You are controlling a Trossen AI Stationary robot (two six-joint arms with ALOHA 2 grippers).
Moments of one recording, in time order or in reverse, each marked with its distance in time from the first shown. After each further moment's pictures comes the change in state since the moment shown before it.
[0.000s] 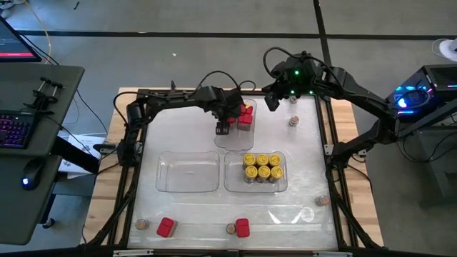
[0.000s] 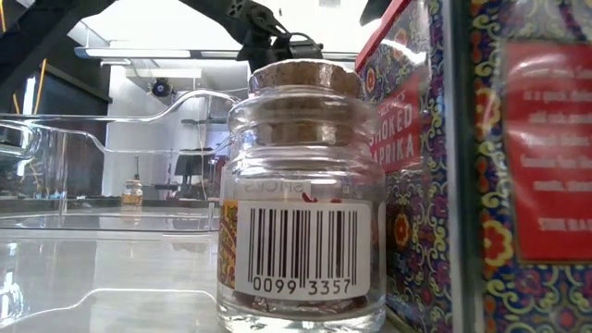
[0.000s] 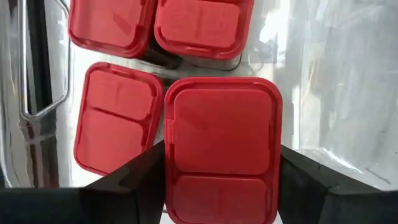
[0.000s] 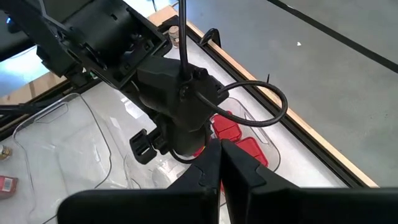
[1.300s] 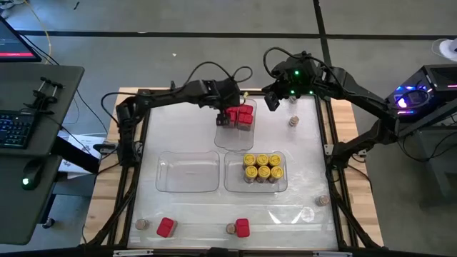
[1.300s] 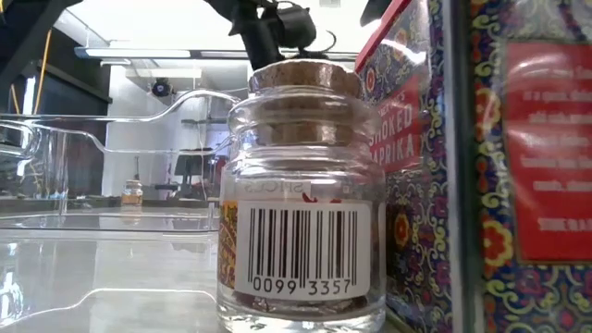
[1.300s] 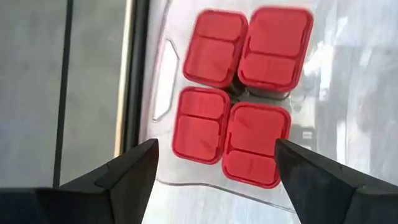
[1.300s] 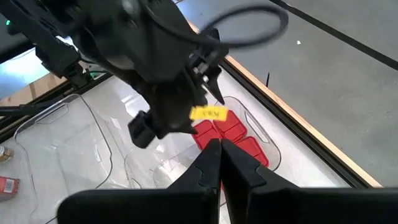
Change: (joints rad) left arm 0.008 -0.119 0.010 0.074 -0.122 0.015; right arm 0.000 0.000 0.000 -0.003 0.000 0.010
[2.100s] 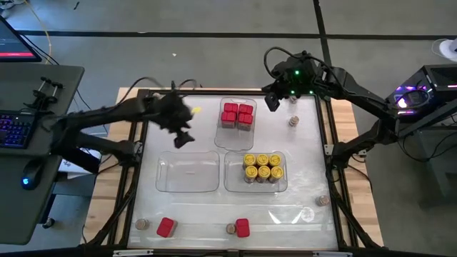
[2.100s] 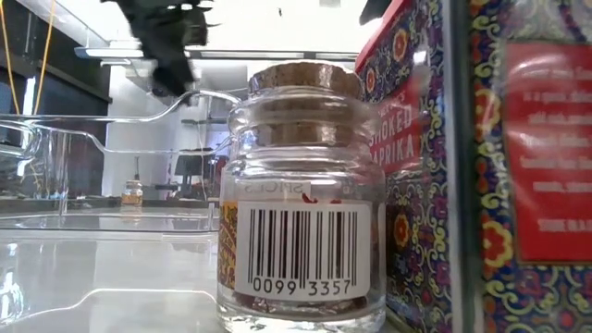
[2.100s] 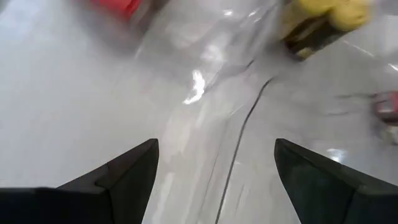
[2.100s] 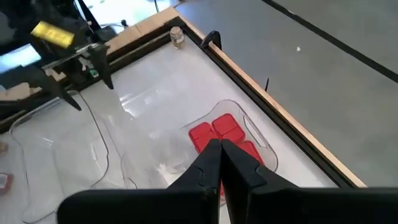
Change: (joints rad) left arm -0.037 -0.784 -0.713 0.008 0.384 -0.547; right arm 0.000 0.000 0.000 0.011 0.000 -0.045
